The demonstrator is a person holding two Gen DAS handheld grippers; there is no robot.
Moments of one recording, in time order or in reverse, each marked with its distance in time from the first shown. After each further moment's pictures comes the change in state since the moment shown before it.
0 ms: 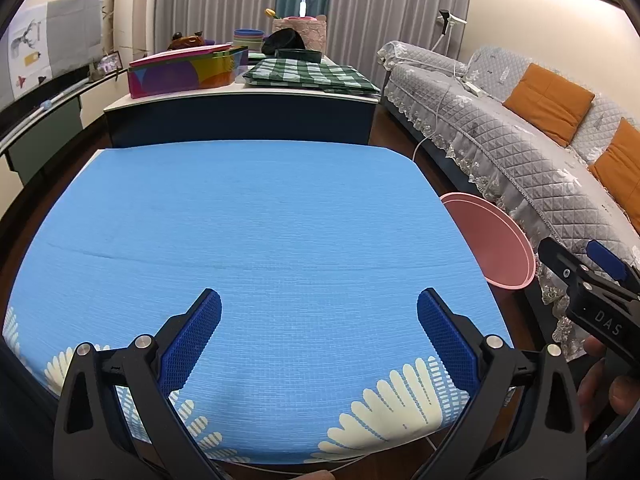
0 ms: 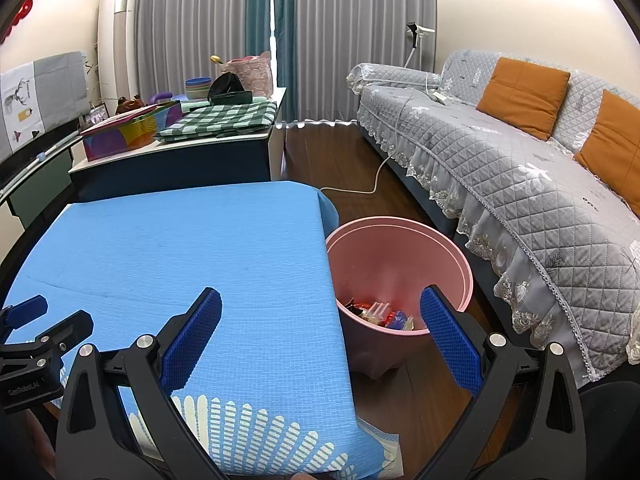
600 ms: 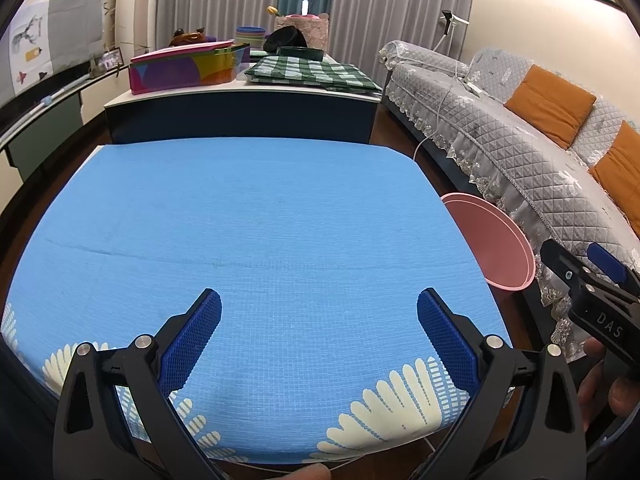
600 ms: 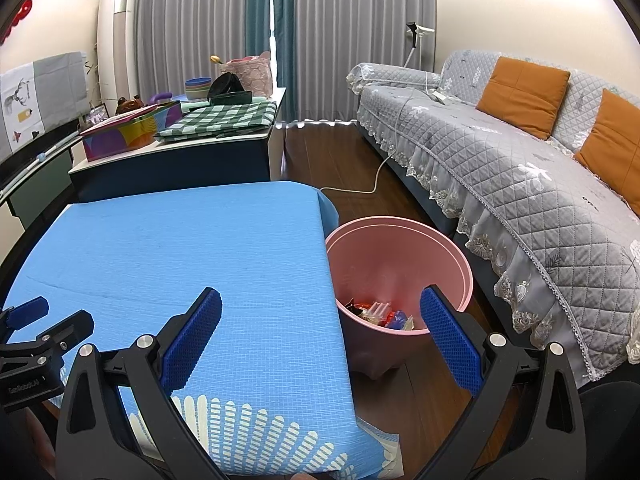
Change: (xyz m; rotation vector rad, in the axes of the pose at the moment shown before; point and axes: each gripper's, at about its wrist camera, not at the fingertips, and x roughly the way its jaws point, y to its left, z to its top) left arm 0.003 -0.001 0.000 -0.014 0.010 -0.004; right arm 0.000 0.000 0.000 0.001 -0.001 -0.002
